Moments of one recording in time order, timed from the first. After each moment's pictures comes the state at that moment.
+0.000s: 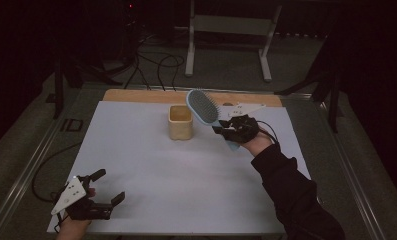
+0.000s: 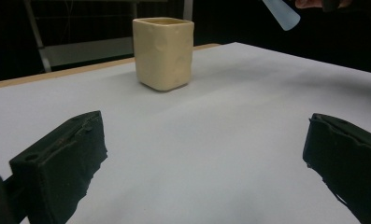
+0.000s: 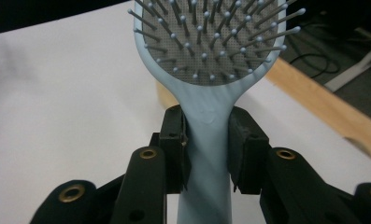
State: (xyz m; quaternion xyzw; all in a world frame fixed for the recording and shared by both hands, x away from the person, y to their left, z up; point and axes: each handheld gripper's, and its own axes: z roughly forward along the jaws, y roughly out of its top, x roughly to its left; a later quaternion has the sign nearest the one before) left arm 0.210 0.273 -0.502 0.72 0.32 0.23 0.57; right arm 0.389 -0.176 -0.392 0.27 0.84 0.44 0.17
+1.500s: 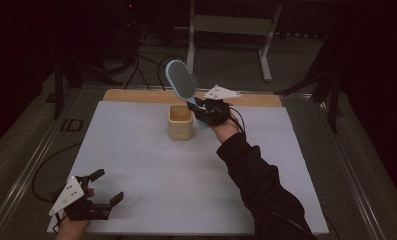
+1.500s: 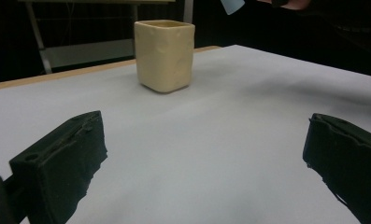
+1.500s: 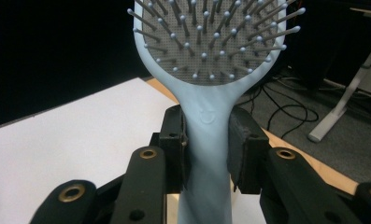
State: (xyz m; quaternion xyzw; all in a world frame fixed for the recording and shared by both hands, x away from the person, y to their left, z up) left arm 0.209 0.276 -0.501 0.71 0.32 0.23 0.58; right arm 0.426 -0.103 -0.383 0.30 0.76 0.53 0.22
